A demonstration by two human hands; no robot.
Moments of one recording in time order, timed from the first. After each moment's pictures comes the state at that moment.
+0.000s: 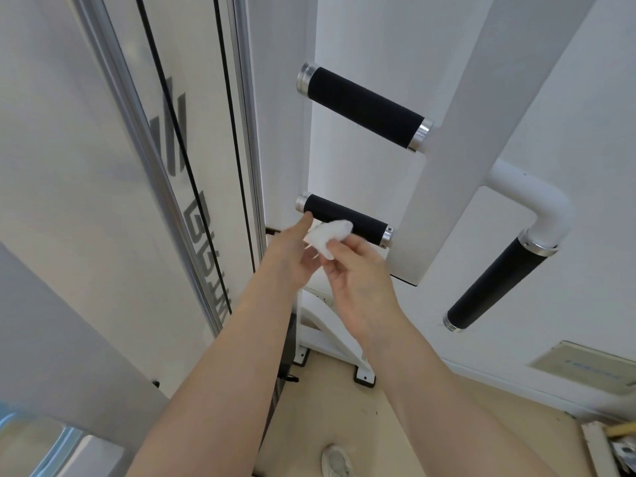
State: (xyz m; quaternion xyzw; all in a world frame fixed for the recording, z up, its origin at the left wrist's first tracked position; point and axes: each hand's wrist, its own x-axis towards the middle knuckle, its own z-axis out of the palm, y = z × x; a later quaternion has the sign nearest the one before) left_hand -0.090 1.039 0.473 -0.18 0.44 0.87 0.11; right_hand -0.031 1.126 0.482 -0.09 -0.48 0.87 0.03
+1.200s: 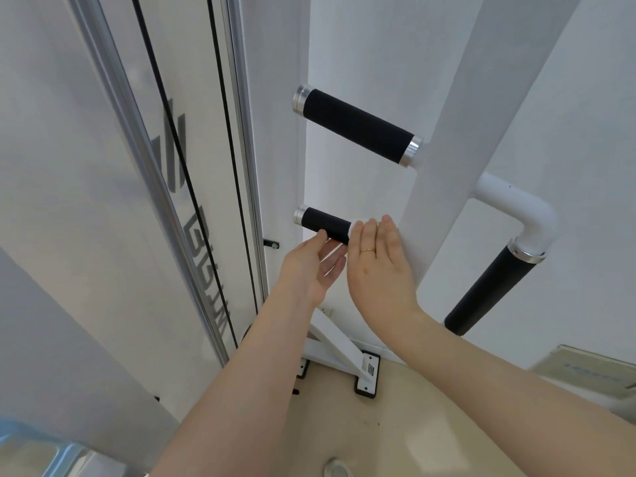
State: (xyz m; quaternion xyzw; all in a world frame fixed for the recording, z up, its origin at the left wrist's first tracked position) left_hand -0.083 1.061 0.471 -0.16 0.41 0.88 0.14; right_hand -0.047 1.164 0.468 0.05 -0.89 -0.33 0.31
